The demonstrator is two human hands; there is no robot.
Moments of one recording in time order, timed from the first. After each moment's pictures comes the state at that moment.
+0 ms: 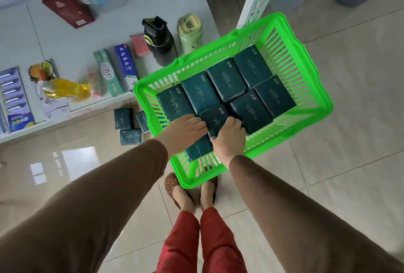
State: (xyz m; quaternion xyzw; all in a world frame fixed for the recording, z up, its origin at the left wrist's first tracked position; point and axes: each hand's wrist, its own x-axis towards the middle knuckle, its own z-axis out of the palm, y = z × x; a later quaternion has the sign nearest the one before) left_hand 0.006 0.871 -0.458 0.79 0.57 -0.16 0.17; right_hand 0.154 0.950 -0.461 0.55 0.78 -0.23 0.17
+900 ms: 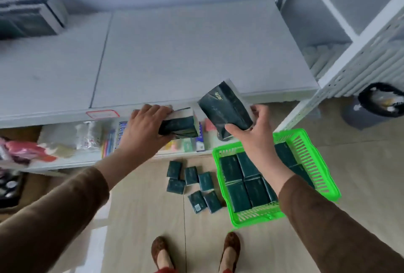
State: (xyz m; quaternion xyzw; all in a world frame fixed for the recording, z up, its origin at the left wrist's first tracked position) left_hand -0.165 0.697 -0.084 0.45 0.88 0.12 -0.06; right_hand 0.014 0.918 -0.094 0.33 0.74 -0.54 -0.22
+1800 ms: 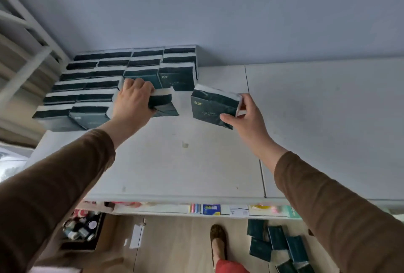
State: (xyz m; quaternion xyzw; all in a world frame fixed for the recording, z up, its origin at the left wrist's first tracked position) left_hand -0.663 0.422 -0.013 0.30 0.95 0.02 -0.12; right_hand -0.492 0.668 -0.063 0.20 0.76 -0.59 -0.19
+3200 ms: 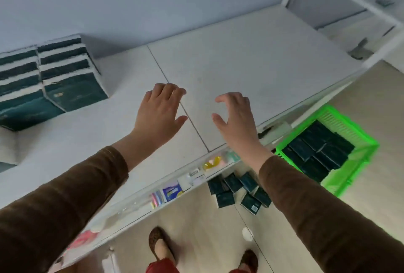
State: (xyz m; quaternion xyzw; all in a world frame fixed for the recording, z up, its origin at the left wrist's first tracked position) left_hand -0.510 0.555 -0.031 0.61 0.78 0.09 -0.05; right_hand -0.326 0.660 -0.057 0.39 0.87 -0.20 -0.21
